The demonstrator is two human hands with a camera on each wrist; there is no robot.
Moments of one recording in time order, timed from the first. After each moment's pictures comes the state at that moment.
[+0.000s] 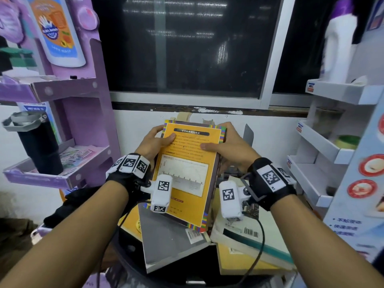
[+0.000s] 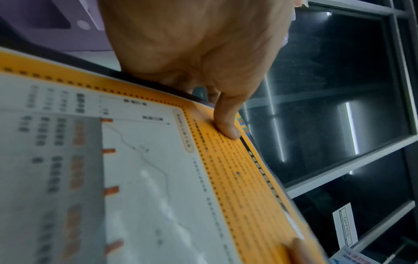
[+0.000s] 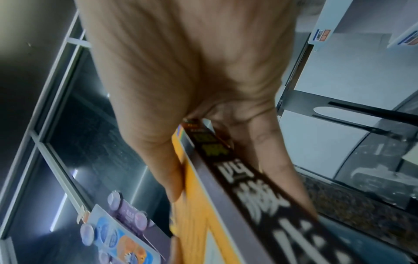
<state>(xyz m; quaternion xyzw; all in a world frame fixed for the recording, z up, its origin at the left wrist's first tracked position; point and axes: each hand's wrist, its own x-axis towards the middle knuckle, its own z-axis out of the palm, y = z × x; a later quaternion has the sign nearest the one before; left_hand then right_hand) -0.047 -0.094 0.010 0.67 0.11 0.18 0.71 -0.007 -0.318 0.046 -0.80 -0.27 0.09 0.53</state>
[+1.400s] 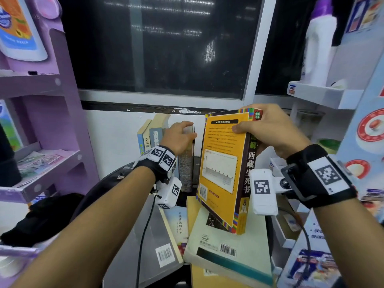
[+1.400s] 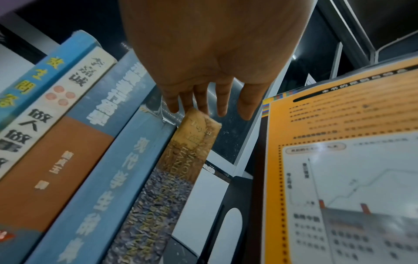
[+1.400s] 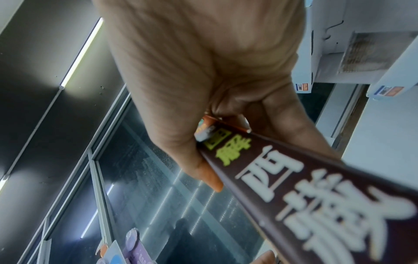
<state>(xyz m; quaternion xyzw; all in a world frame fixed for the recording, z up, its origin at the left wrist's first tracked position) 0.066 -0.175 0.022 0.87 0.03 0.24 0.43 0.023 -0.409 0.110 -0.86 -0.22 -0.06 0.47</state>
